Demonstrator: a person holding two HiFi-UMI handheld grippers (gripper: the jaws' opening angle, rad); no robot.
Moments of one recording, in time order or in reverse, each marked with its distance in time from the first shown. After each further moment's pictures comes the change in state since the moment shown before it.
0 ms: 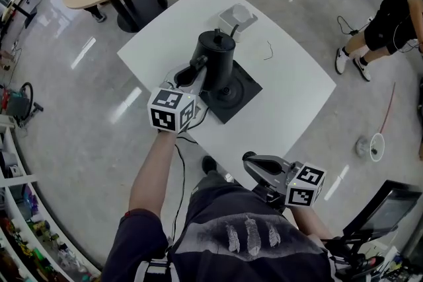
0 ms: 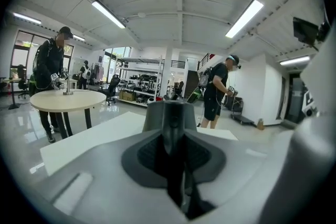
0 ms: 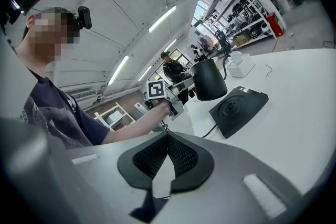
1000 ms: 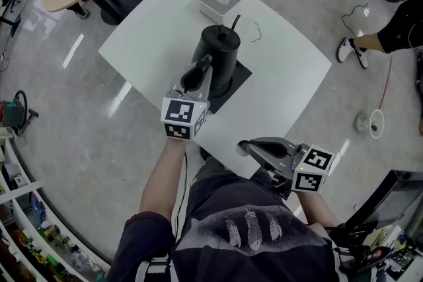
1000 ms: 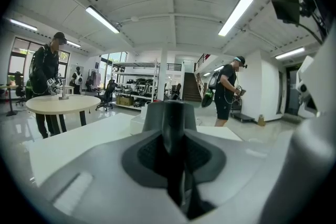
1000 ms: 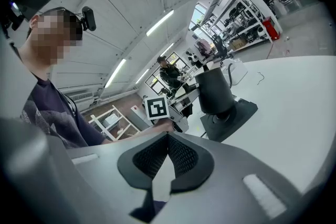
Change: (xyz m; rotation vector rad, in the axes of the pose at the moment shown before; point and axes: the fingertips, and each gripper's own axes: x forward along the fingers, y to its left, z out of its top) left arm 0.007 -0.056 -0.031 0.066 -0.050 -0.005; right arm -0.016 -0.009 0.012 -0.003 -0.037 -0.037
